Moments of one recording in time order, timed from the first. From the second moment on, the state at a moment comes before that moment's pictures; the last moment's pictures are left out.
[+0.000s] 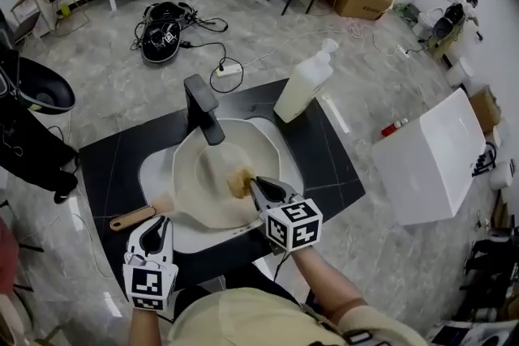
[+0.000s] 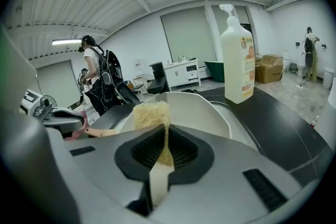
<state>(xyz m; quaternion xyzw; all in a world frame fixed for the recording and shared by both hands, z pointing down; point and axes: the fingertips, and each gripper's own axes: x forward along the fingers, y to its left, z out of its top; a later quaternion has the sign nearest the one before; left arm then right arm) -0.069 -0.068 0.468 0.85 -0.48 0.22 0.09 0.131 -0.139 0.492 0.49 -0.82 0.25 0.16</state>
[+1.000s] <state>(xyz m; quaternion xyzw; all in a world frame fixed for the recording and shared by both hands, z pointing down) -0.075 -0.098 0.529 0.80 -0.41 0.43 0.01 0.149 -0.243 0.552 0.57 -0.76 0.28 0.13</state>
